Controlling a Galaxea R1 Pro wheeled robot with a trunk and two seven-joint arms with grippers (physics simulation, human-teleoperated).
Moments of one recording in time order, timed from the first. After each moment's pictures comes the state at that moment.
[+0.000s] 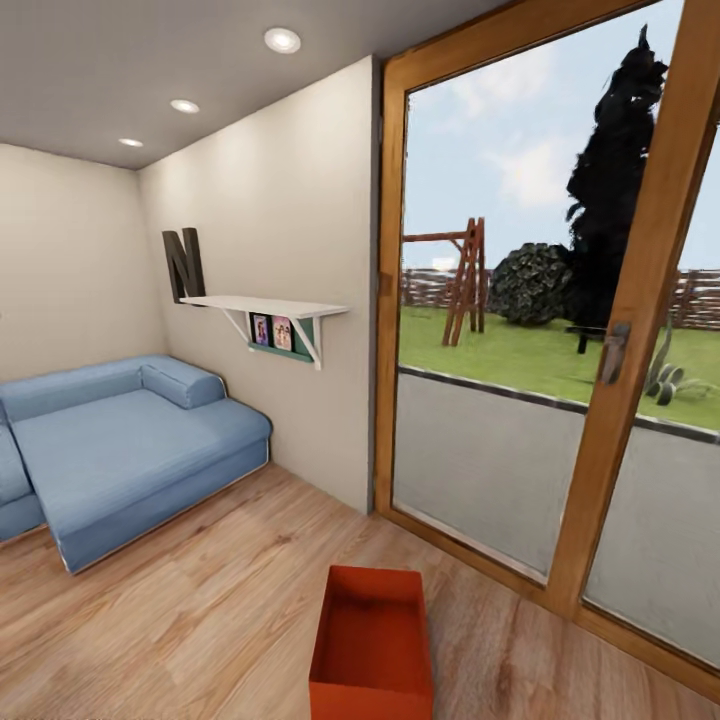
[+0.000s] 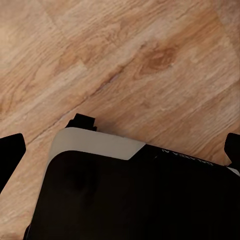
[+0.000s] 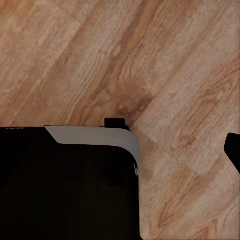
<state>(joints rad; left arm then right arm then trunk) -0.22 -0.02 -0.12 0.00 0.44 0.02 0.04 -0.11 0.01 0.19 0.03 -0.18 -0.18 -0.08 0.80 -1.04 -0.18</state>
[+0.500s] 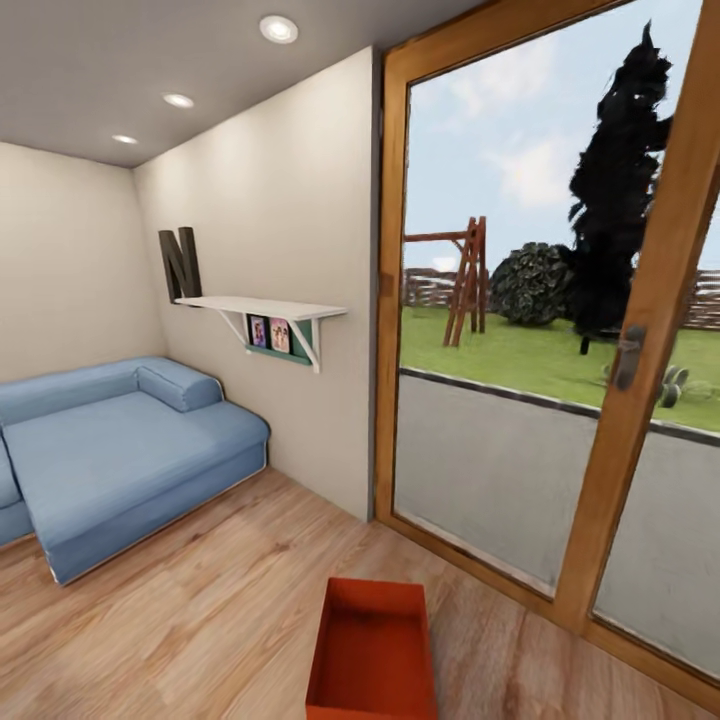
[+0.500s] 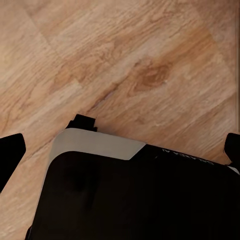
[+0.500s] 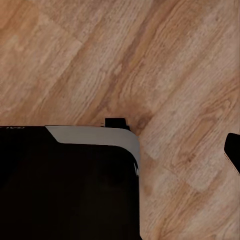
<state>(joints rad) -0.22 -0.02 -0.12 0.00 0.43 0.02 0.03 -0.11 0.01 0.20 0.03 -0.18 -0.18 -0.07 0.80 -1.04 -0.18</state>
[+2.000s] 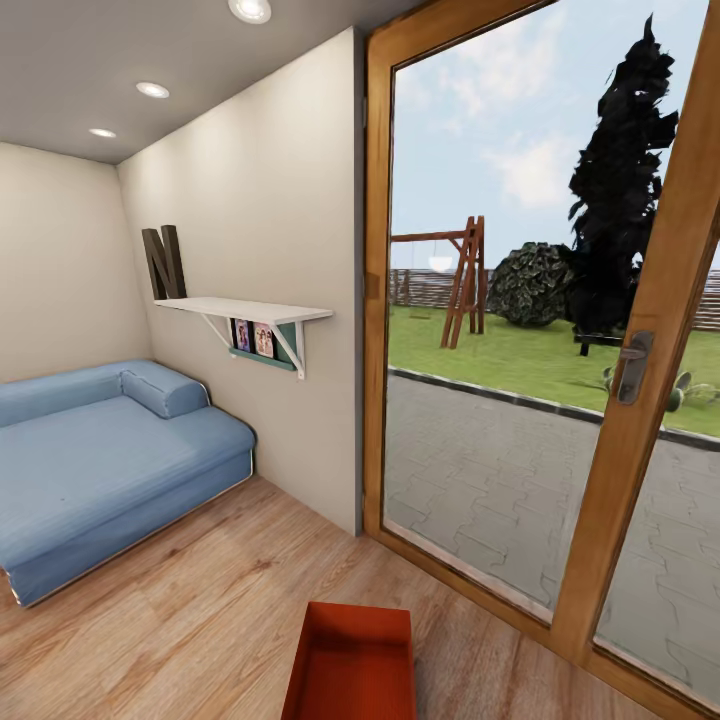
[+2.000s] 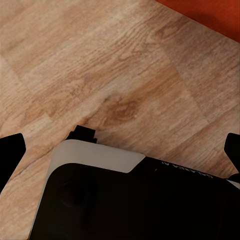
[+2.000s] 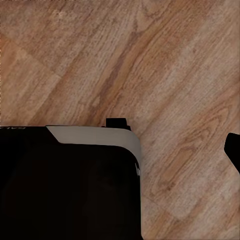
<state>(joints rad) -0.22 -0.02 -0.12 0.00 0.44 -0.03 0.04 -0.11 0.01 0.19 0.03 -0.18 -0.18 -0.07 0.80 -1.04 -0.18</state>
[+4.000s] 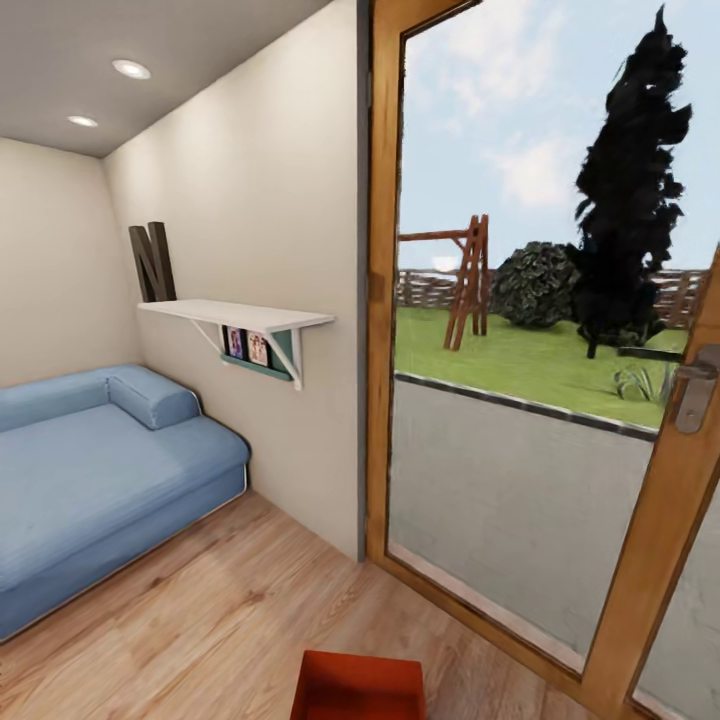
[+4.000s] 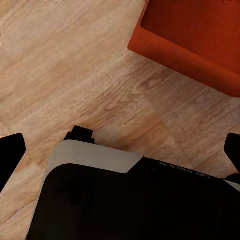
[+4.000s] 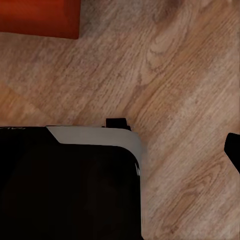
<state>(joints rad) -0.22 -0.02 -0.12 0.00 0.45 -0.03 0.03 -0.11 0.01 0.19 0.03 -0.18 -0.18 -0.07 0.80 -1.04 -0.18</state>
